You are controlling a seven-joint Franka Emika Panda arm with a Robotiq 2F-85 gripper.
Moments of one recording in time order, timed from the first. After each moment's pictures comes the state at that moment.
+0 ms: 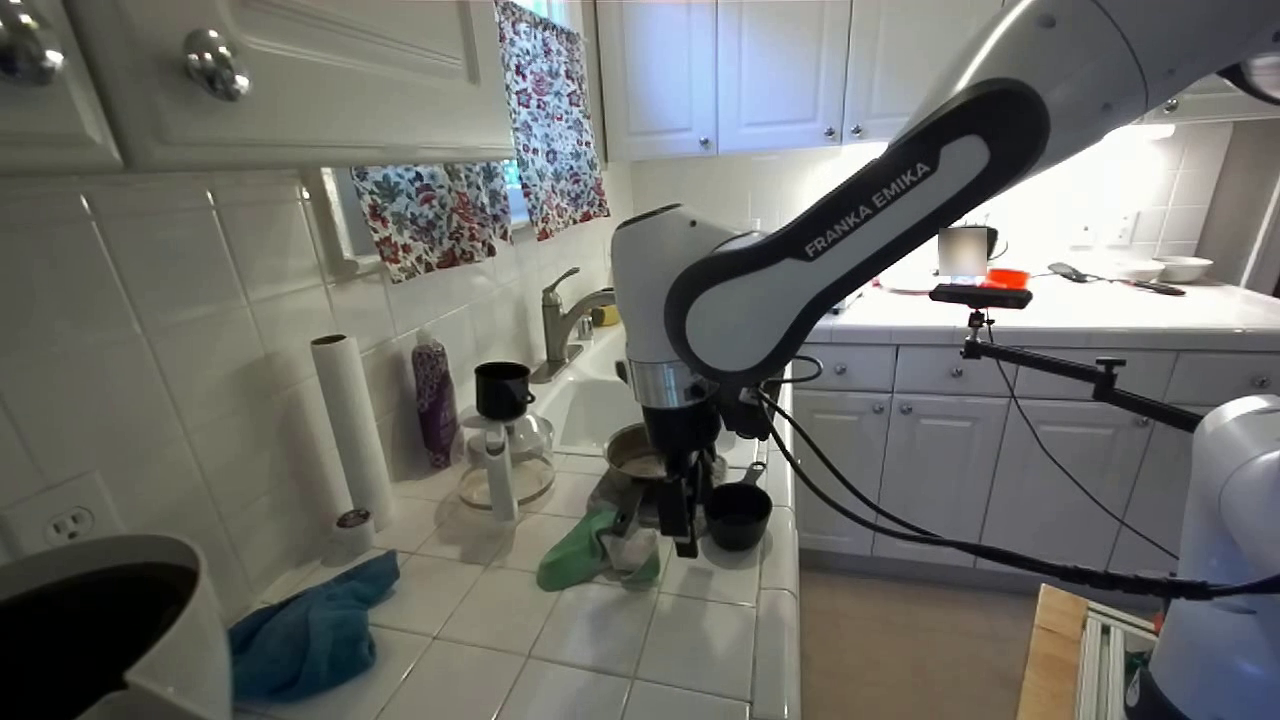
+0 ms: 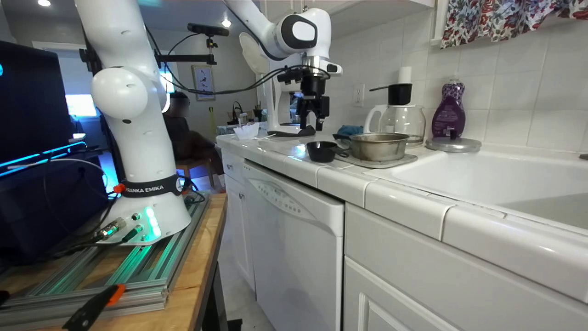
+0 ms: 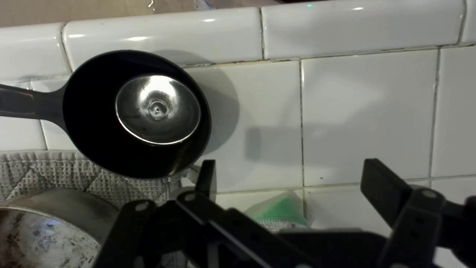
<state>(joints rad) 0.16 -0.09 0.18 -2.30 -0.03 2.12 -0.01</state>
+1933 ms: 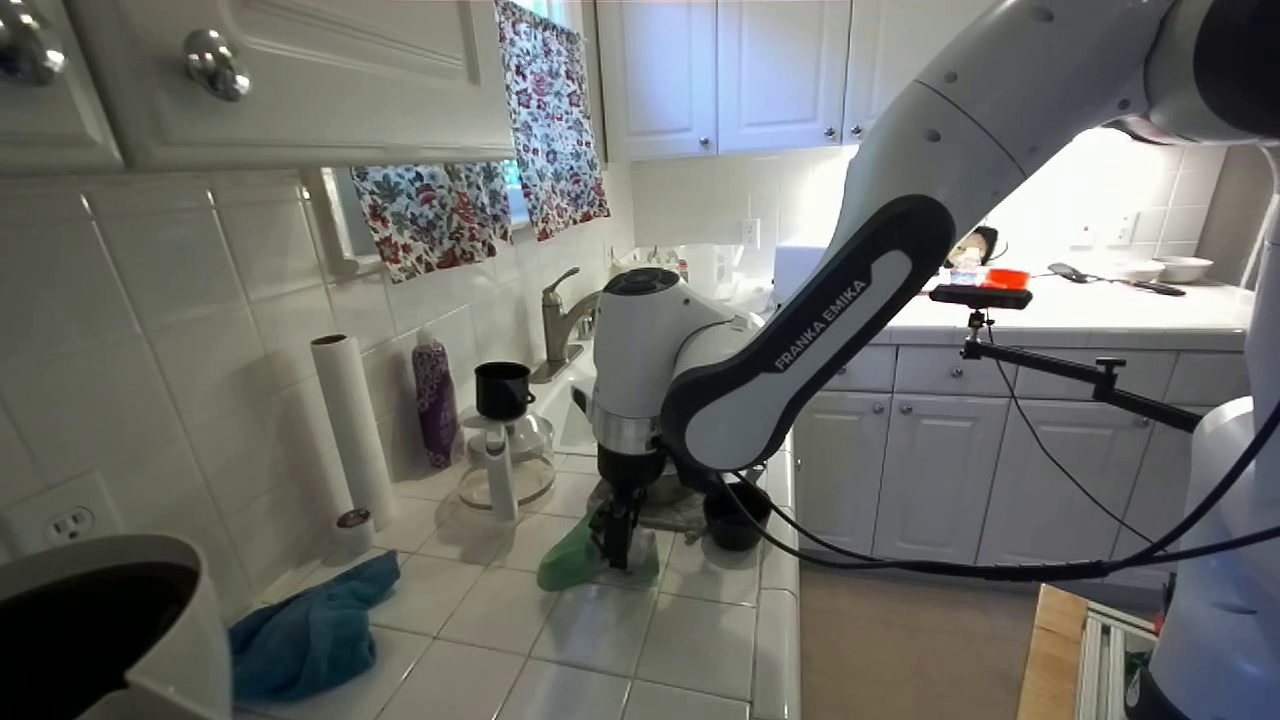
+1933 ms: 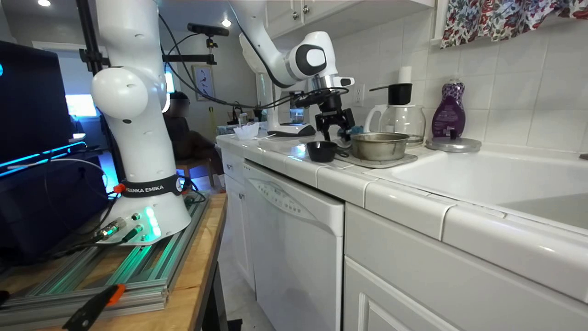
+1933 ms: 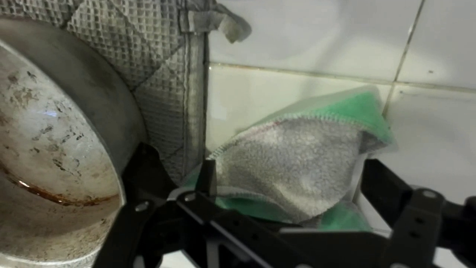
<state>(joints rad) 0.16 0.11 0.17 -2.28 -0.28 2.56 0.02</state>
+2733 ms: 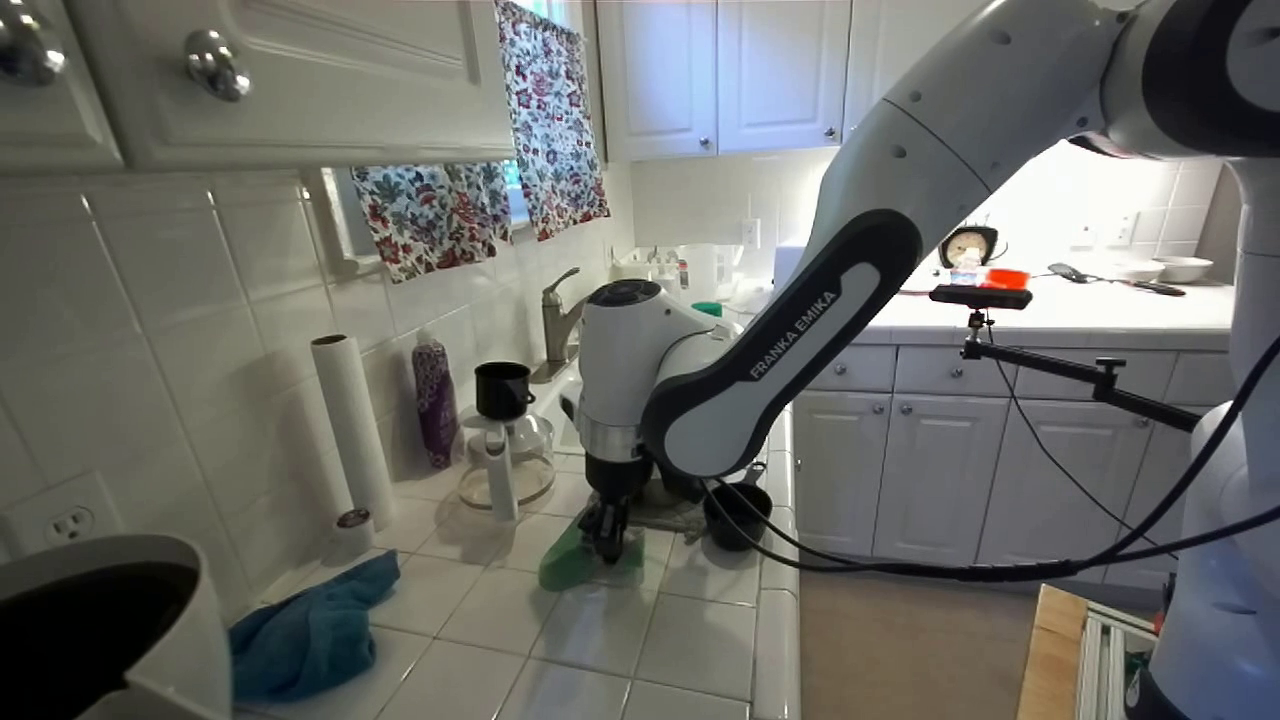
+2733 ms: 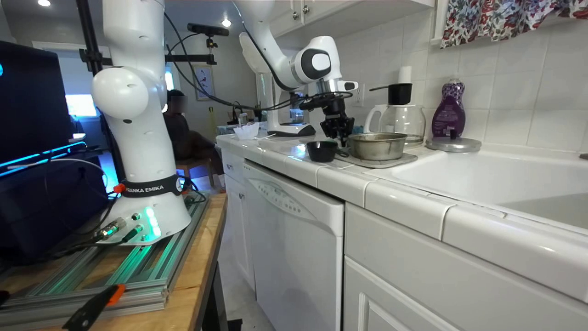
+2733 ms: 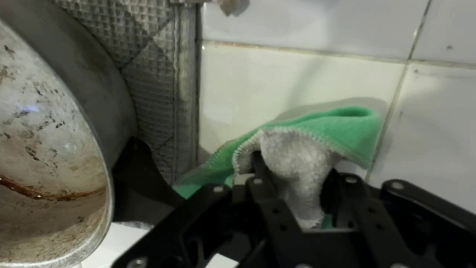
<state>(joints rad) 0.17 0.17 0.17 -2.22 -0.27 2.55 0.02</state>
